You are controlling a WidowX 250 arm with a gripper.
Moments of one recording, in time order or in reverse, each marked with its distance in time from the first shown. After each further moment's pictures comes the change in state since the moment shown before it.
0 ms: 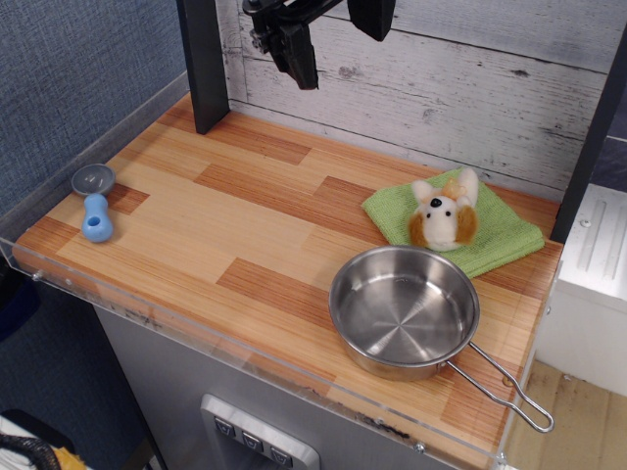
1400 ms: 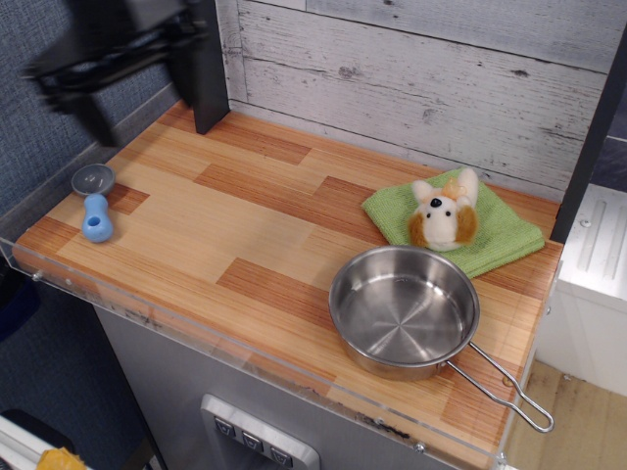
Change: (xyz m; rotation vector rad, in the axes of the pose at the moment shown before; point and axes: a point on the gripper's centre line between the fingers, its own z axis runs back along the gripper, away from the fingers) arm 0.082 0.122 -0.023 0.078 -0.004 -0.136
